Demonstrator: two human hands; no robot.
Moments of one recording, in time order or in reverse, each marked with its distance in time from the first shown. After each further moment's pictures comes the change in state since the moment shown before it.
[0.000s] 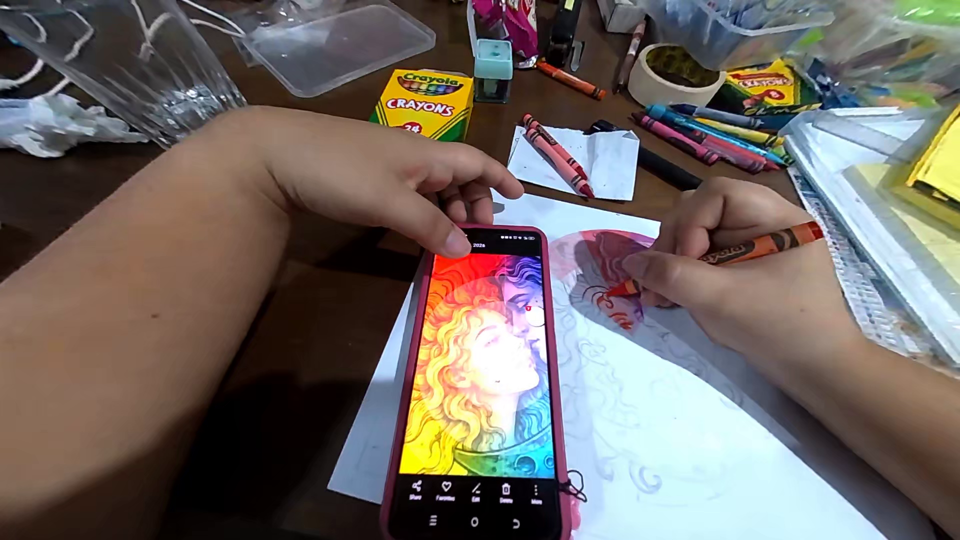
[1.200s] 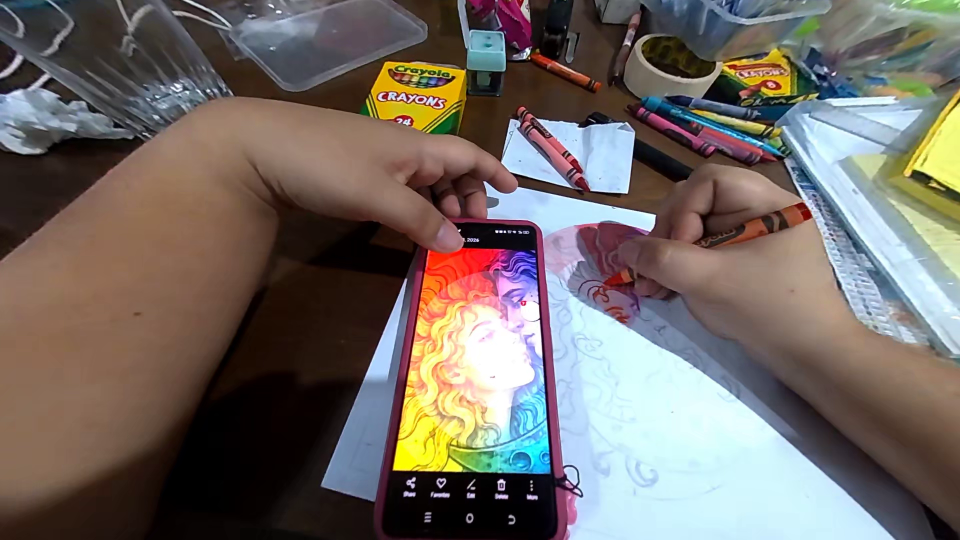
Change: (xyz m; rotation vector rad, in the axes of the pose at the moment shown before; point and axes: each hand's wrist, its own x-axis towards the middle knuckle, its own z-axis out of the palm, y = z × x) left_hand 0.000 -0.005 -0.001 -0.045 -0.008 0.018; right_hand 0.003 0.000 0.001 -0.001 0.016 0.058
